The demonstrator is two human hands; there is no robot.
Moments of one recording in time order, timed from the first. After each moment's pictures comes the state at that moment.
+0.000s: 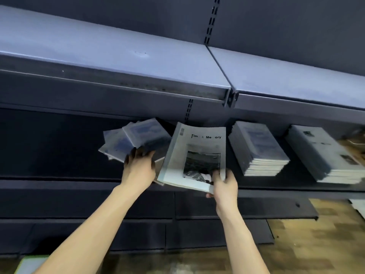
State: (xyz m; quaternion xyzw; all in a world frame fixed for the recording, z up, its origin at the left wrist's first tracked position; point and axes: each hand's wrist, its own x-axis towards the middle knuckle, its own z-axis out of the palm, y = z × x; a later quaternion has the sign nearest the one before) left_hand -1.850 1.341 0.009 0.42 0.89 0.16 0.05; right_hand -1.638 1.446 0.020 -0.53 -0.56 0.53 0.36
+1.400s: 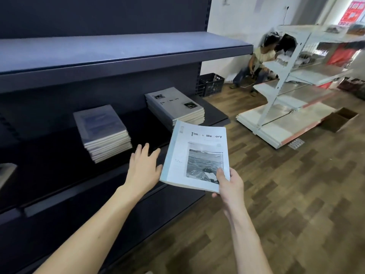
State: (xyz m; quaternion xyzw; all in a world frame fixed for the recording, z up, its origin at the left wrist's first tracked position) left_hand -1.411 1.543 0.040 0.67 0.73 0.13 0.07; right_hand -1.180 1.529 0.024 -0.60 -0.36 0.48 0.53
